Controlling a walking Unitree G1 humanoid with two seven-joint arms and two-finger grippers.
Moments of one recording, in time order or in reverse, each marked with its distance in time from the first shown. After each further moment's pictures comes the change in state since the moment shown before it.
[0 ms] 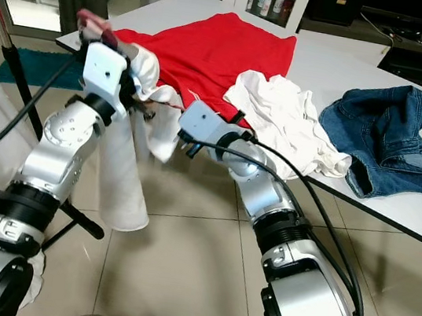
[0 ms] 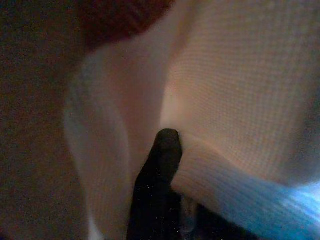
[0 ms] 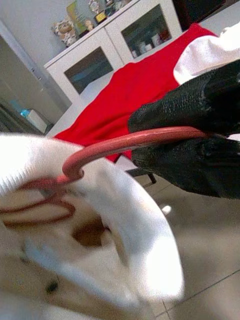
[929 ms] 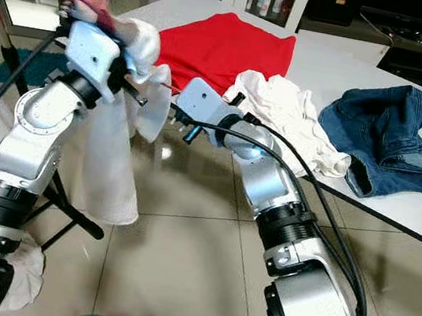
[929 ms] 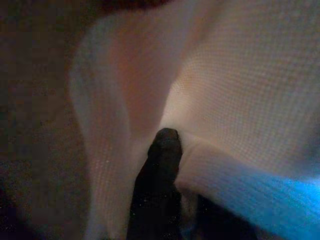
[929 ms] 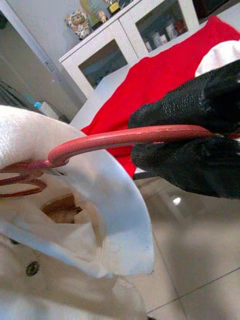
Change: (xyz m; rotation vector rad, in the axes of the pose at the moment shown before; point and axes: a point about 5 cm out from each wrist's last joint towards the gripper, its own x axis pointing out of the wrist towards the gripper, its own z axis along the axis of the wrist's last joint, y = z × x) left arm -0.008 0.015 0.048 0.151 -0.155 -0.073; right arm -0.003 -0.013 0.031 0.023 -0.047 0.061
